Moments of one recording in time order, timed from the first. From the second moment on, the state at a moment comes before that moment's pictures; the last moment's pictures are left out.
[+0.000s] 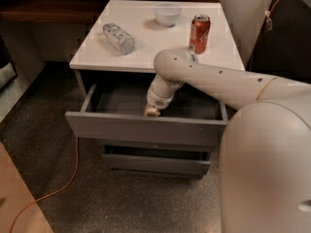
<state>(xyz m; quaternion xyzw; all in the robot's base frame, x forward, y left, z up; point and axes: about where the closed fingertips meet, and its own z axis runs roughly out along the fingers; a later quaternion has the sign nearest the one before) 0.680 -0.002 0.651 -0.66 0.72 0.08 0.17</state>
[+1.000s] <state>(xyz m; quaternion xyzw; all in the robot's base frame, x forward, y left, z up) 0.632 -0.013 0.646 -0.66 0.73 0.09 0.15</state>
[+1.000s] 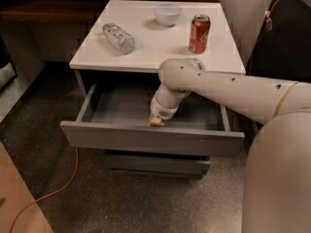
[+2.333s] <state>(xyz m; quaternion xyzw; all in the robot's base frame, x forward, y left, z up) 0.579 0.001 0.642 -0.69 0.70 0.12 0.14</state>
